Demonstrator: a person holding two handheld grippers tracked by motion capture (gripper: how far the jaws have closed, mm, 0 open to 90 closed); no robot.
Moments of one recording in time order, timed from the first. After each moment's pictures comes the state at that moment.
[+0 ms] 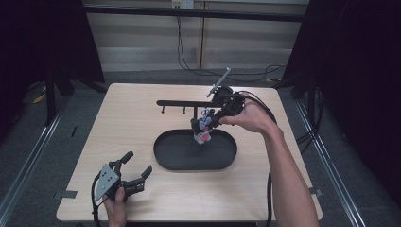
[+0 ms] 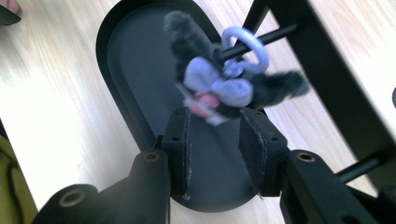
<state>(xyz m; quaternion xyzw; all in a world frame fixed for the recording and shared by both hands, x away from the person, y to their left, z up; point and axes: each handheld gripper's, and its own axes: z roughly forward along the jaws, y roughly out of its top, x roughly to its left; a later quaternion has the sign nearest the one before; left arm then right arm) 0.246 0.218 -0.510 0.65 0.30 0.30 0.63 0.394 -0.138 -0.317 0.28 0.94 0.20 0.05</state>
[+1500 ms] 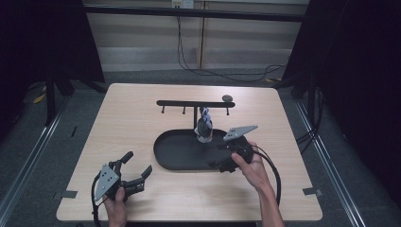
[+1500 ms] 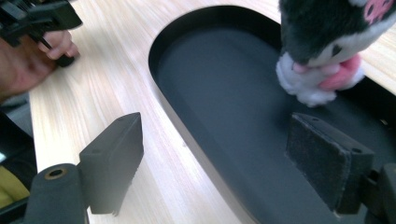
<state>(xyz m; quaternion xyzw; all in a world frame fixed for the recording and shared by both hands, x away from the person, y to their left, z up) 0.246 0.218 -0.510 0.65 0.30 0.30 0.63 0.301 -0.172 -0.428 0.32 0.85 0.42 0.05</state>
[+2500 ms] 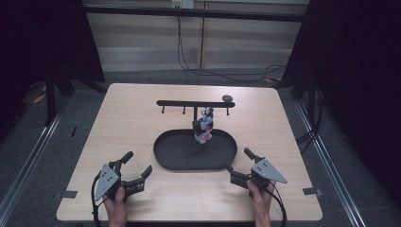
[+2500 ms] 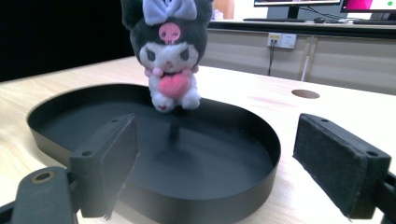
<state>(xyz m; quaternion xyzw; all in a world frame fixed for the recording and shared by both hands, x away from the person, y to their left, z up) 0.246 0.218 -0.510 0.65 0.30 0.30 0.63 0.236 -0.216 -0.508 0.40 0.64 0.57 0.33</state>
